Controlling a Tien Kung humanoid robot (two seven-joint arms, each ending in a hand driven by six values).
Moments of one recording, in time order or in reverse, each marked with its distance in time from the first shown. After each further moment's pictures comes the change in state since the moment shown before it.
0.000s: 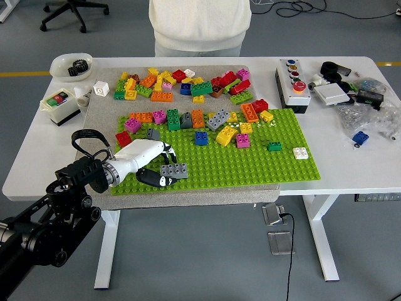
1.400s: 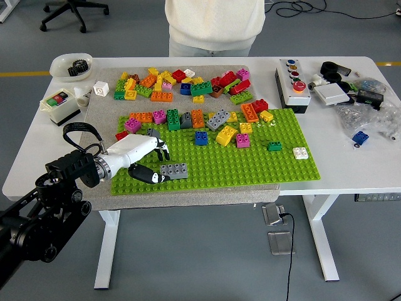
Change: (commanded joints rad) left arm -0.010 0.056 -0.015 -0.035 0.000 -0.046 -0.018; right arm -0.002 -0.001 -0.002 0.000 0.005 -0.001 -0.001
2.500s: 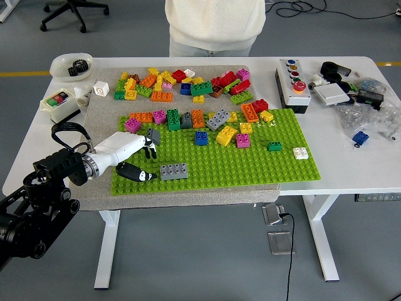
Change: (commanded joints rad) left arm -0.023 0.046 0.030 0.054 0.000 0.062 -0.027; right arm 0.003 0.005 0.003 0.000 -0.006 0.001 -0.004
